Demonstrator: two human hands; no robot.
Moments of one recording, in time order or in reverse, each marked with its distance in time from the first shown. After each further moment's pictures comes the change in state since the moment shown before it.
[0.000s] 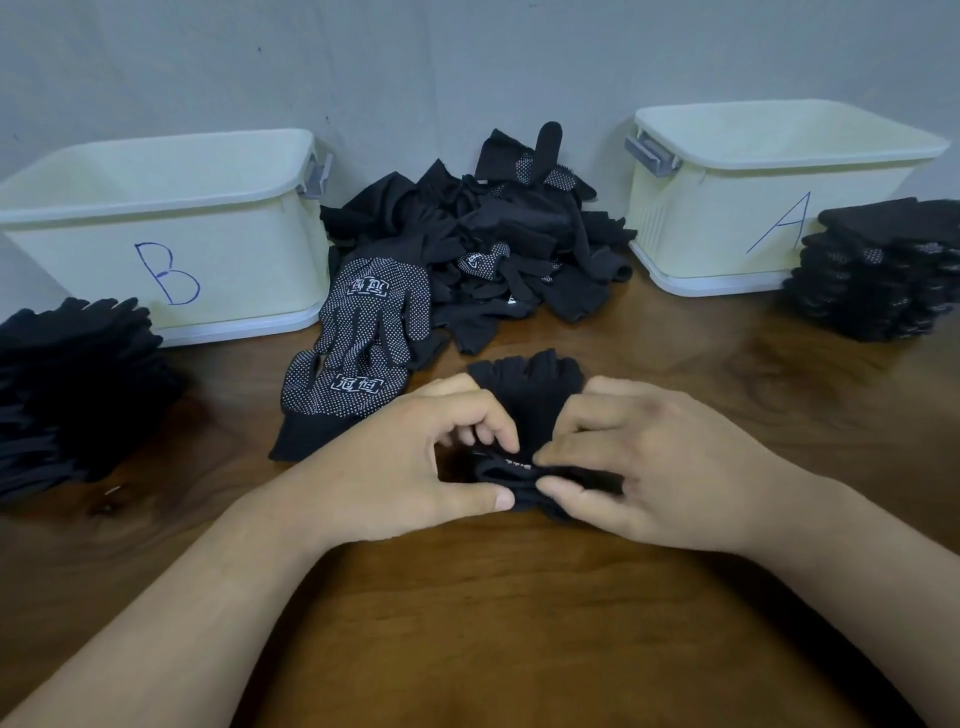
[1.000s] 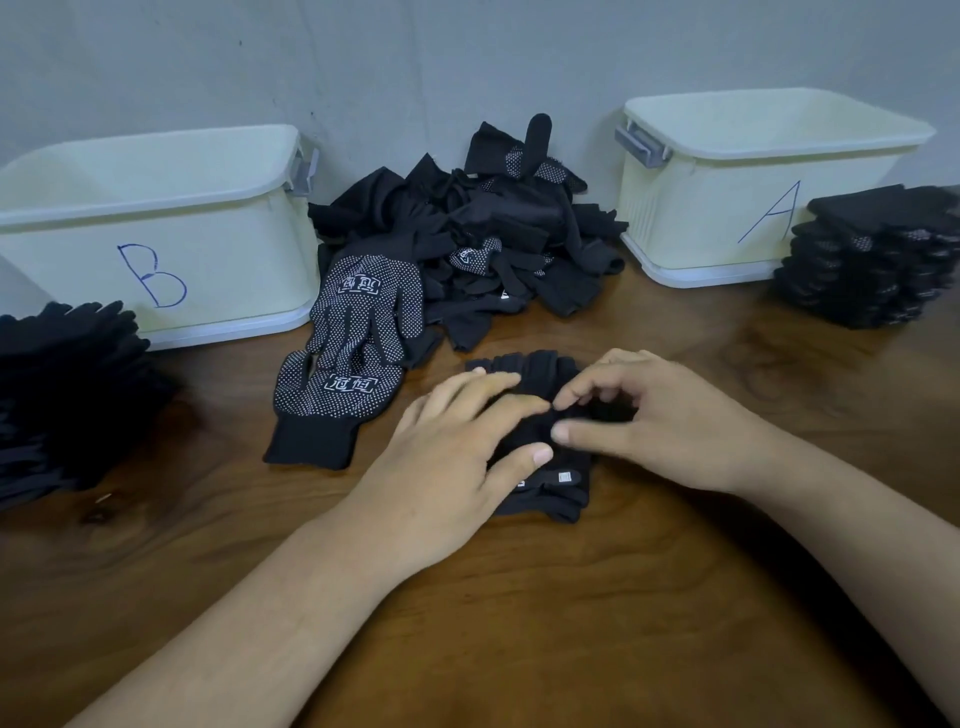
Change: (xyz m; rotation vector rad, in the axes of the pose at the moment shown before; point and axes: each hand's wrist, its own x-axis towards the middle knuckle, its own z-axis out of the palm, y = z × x) left_hand 0.013 0.006 0.040 0.381 0.074 -0.113; right_hand 0.000 0.030 0.004 0.434 -0.104 0.634
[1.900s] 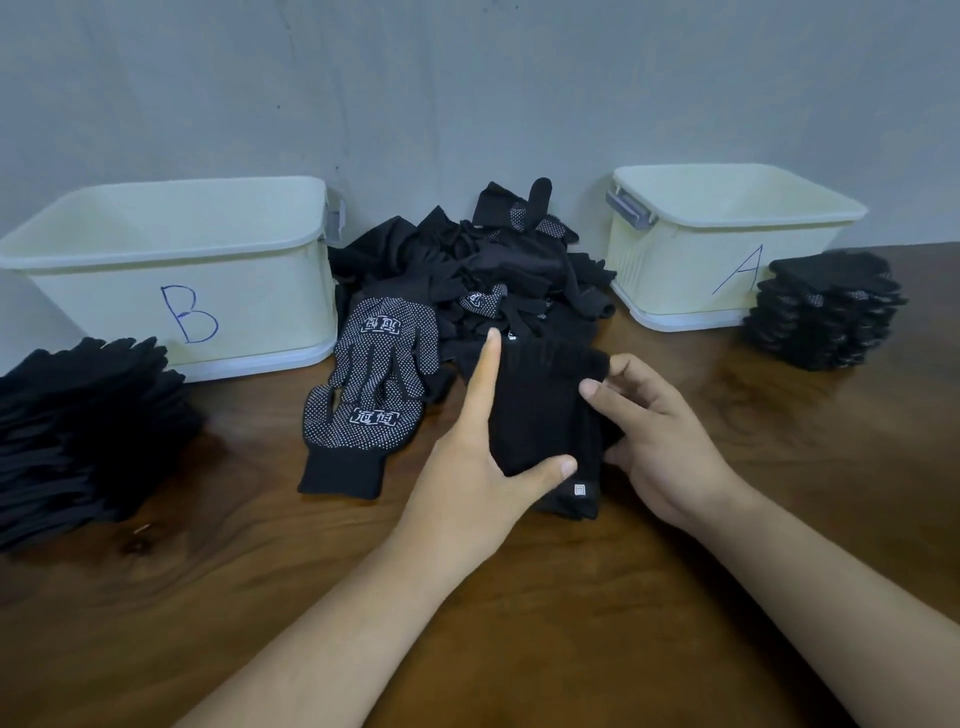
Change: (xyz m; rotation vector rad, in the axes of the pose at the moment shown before) left_hand 0.001 0.008 -0.005 -0.771 0.247 -0.075; right_hand 0.005 -0.034 0.024 1.045 0.280 0.110
